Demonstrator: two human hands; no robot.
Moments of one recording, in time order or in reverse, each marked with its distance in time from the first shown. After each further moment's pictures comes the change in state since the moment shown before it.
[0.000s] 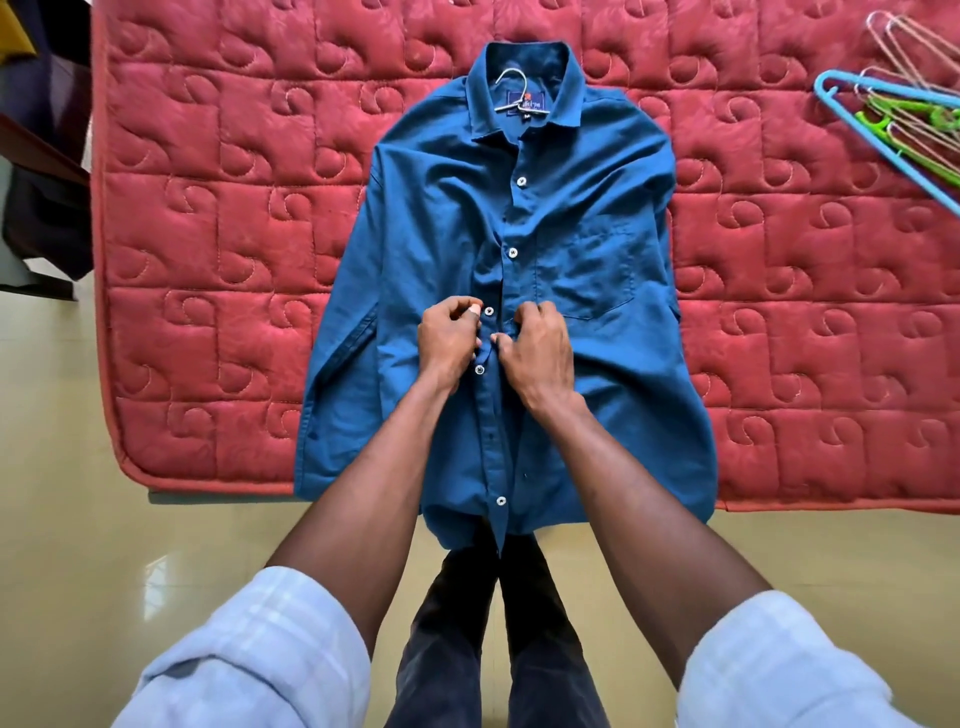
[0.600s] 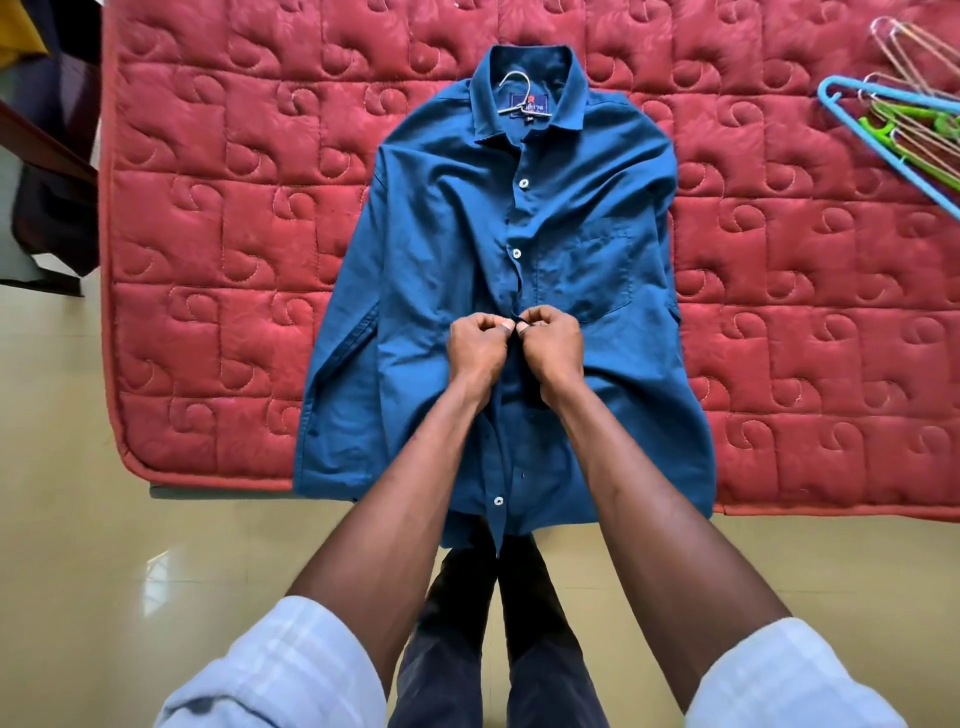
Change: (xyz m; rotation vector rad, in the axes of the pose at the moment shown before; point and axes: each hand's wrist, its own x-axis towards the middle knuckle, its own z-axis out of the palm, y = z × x) left_hand -0.023 0.004 0.029 -0.061 0.005 -0.103; right_hand 0.015 0.004 -0.011 0.599 -0.117 0.526
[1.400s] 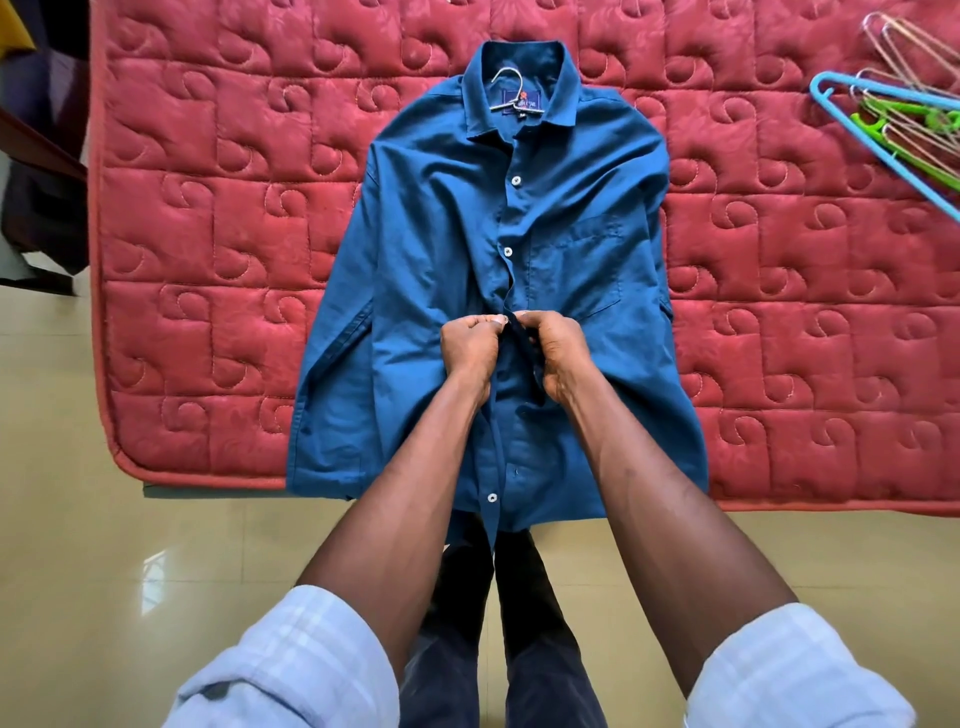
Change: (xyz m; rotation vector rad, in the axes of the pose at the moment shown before) left_hand -0.009 0.009 0.006 -0.226 0.070 -0.170; right_hand -0.002 -0.007 -0.017 0.468 -0.182 0.309
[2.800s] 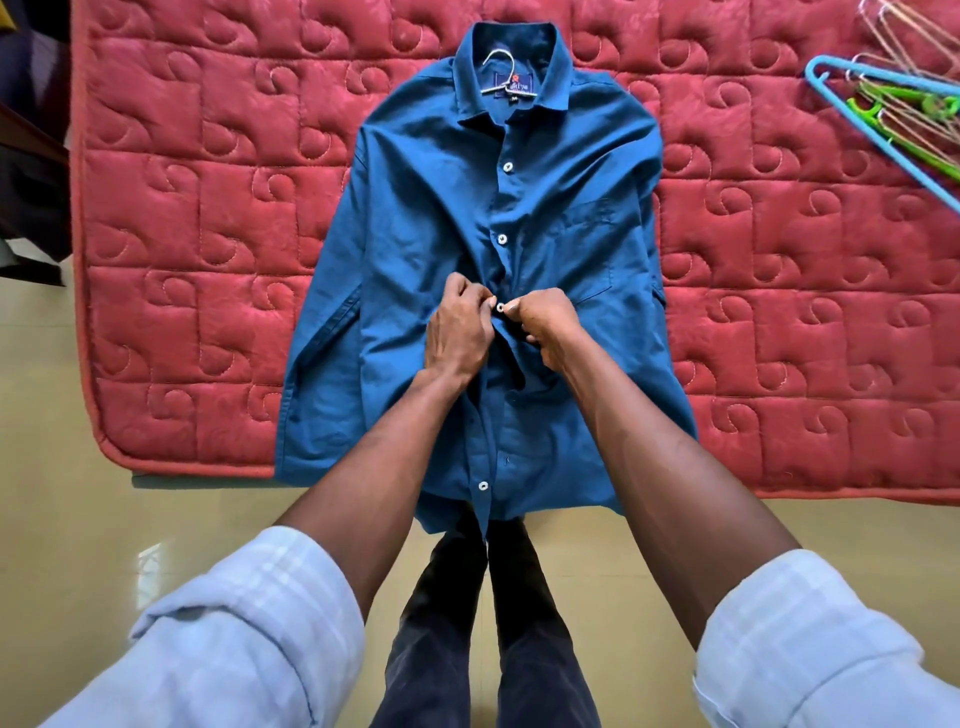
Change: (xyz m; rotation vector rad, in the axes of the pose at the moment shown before) left_hand 0.012 -0.006 -0.016 0.827 -0.019 0.797; right_hand 0.019 -0.012 -0.001 -0.532 -0.031 -0.152
